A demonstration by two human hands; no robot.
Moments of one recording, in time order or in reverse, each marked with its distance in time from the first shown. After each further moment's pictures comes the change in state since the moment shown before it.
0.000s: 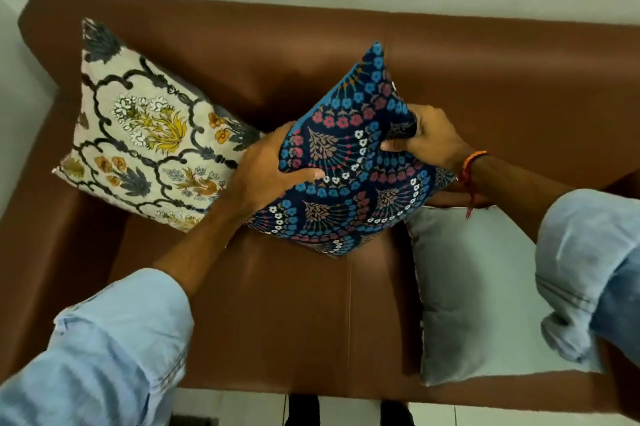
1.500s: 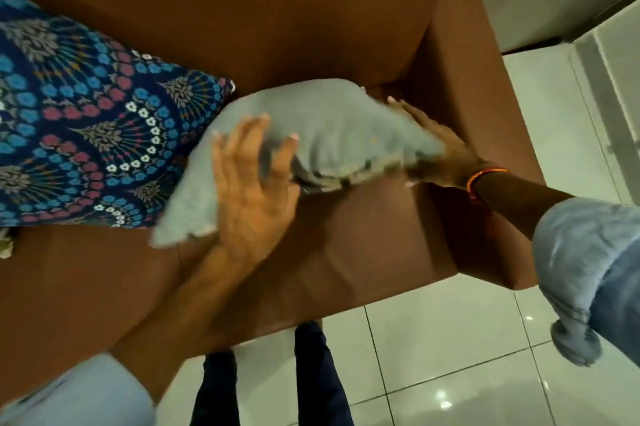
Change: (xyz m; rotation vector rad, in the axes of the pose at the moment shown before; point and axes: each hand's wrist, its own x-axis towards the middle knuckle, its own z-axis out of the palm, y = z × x) left_hand -0.076 0.240 0.351 0.459 0.298 0.517; right_hand -0.309 0.326 -0.160 -0.489 -0.122 0.369
